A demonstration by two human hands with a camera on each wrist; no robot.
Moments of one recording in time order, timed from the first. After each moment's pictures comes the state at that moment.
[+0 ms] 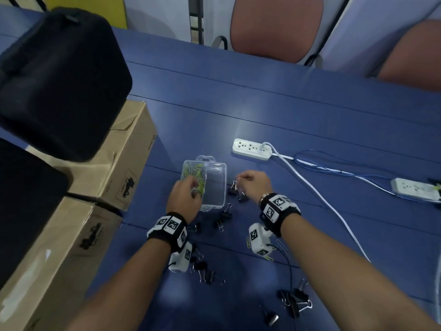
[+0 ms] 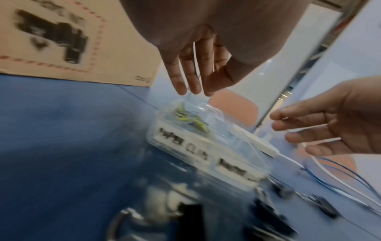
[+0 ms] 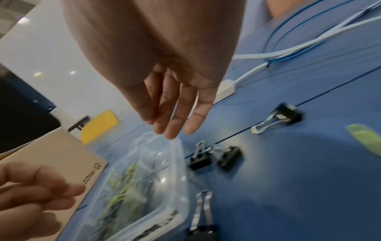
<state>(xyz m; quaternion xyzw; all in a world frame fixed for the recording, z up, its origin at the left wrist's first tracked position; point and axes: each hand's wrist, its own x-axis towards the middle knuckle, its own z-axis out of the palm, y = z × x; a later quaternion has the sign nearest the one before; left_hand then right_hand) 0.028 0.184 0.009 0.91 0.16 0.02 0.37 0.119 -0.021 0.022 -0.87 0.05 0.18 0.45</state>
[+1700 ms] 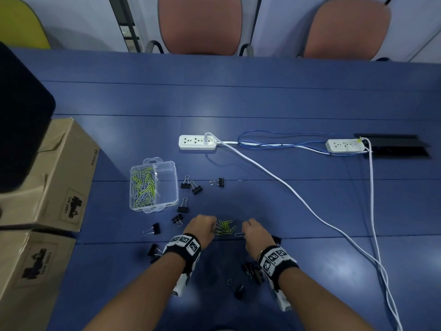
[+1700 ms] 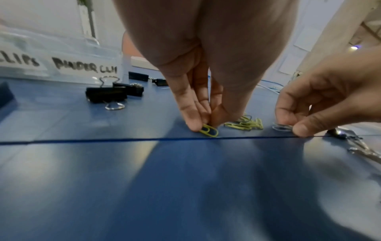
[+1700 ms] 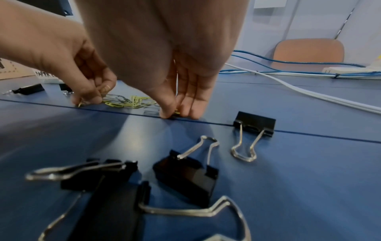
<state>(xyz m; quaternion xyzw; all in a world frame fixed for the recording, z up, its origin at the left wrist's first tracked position) -0.013 0.028 -0.030 0.93 -0.12 -0.26 0.21 -0.051 -0.174 -0.028 -0.96 -0.07 0.23 0.12</state>
